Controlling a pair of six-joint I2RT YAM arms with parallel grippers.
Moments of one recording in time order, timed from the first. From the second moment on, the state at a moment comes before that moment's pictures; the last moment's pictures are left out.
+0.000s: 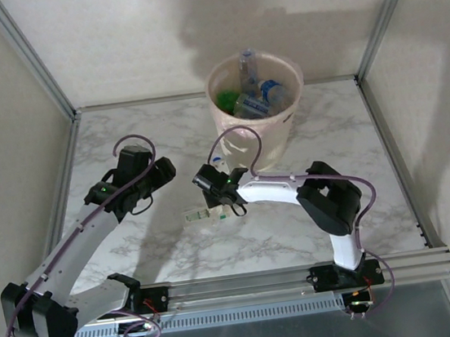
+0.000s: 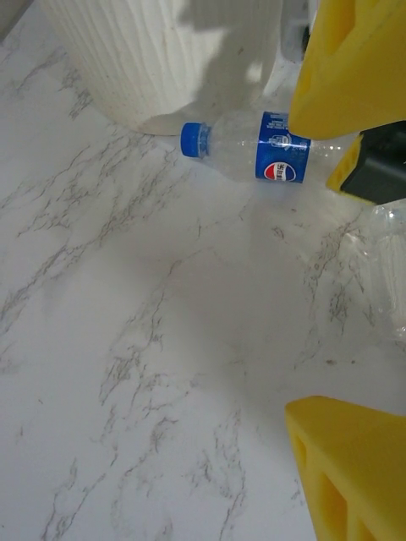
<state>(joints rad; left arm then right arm) -0.39 1.12 0.96 -0.66 -0.15 -0.79 1.00 1.92 1.28 -0.52 0.36 0.63</state>
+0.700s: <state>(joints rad) -0.38 1.15 0.96 -0.64 -0.15 -0.78 0.99 2.00 1.37 -0.50 0.34 0.59</state>
